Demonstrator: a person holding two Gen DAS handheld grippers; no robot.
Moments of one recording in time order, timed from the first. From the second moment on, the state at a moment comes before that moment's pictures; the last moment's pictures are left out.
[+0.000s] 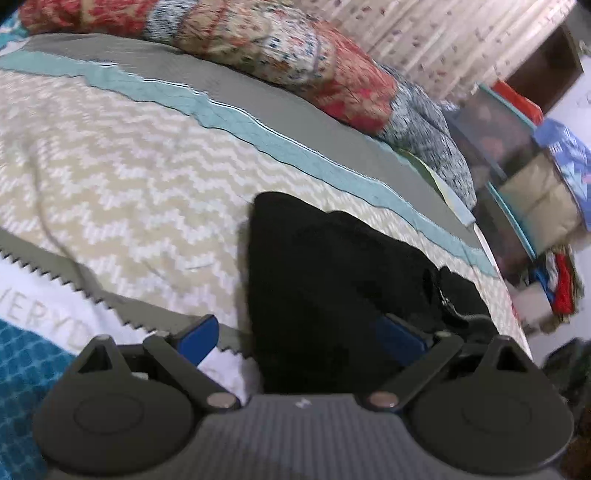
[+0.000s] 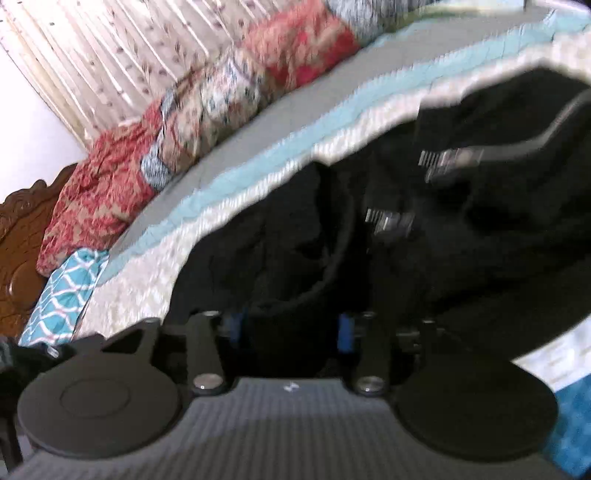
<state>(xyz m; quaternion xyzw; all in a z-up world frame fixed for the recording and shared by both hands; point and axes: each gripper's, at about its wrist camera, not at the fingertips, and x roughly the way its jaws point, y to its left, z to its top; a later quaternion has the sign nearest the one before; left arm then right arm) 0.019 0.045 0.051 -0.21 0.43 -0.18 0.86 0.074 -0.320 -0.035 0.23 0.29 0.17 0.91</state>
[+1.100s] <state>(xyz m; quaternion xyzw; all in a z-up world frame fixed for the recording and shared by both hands) 0.060 -0.085 0.117 -0.10 0.43 -0.24 0.87 0.094 -0.523 -0.070 0.36 0.25 0.02 0.90</state>
